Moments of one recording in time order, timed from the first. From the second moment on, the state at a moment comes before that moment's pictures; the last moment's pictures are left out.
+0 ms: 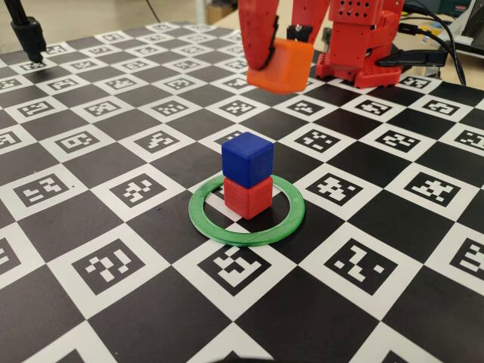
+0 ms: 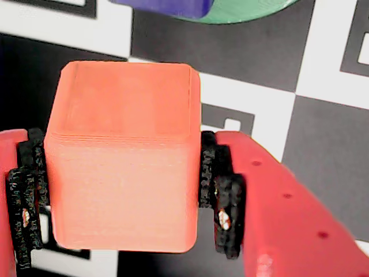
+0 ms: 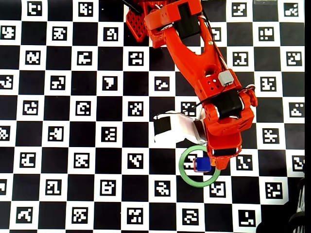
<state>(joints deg) -18.7 68.5 56.3 82.4 14.5</state>
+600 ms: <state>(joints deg) -16.9 68.4 62.3 76.2 14.4</state>
